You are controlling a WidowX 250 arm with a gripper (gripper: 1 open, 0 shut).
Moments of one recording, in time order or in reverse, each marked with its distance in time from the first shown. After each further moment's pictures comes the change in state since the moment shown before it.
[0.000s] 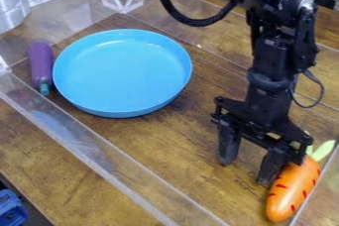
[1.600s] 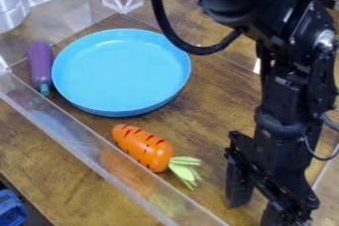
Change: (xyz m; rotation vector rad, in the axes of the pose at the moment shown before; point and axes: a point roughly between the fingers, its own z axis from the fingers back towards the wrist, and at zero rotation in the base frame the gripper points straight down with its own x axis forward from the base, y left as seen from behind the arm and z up) arm -0.035 -0.014 -0.006 -0.001 0.043 -0.326
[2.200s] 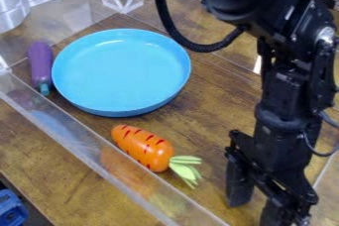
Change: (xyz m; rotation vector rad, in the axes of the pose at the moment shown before) arm -0.004 0.009 0.000 -0.002 0.043 -0.011
